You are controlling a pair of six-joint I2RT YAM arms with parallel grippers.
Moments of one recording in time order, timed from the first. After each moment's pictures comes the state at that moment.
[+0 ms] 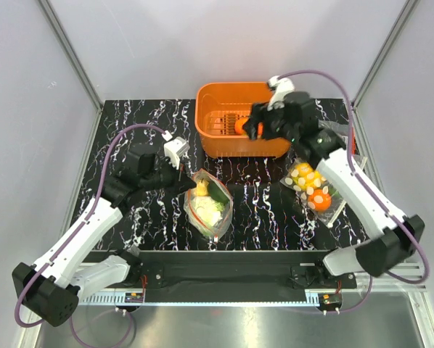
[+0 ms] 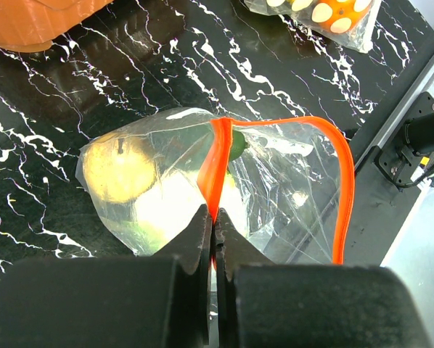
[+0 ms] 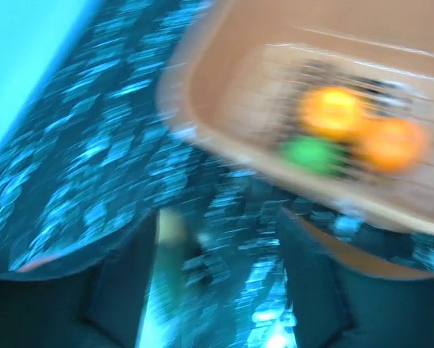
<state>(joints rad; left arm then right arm) -0.49 1.00 0.94 -0.51 0.47 -0.11 0.44 1.43 1.47 -0.44 -0.07 0.23</state>
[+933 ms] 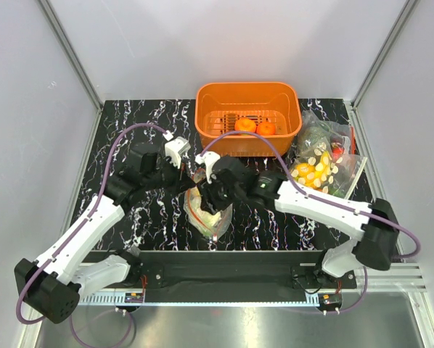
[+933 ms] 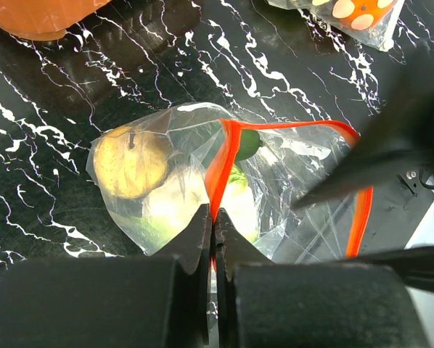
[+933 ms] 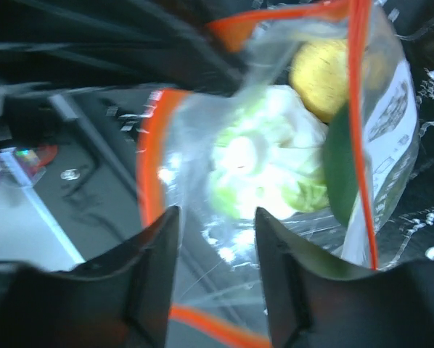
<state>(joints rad) -0.49 1.02 0.94 -0.52 0.43 -0.11 1.05 1.47 1.26 -0.50 -0.07 0.32</state>
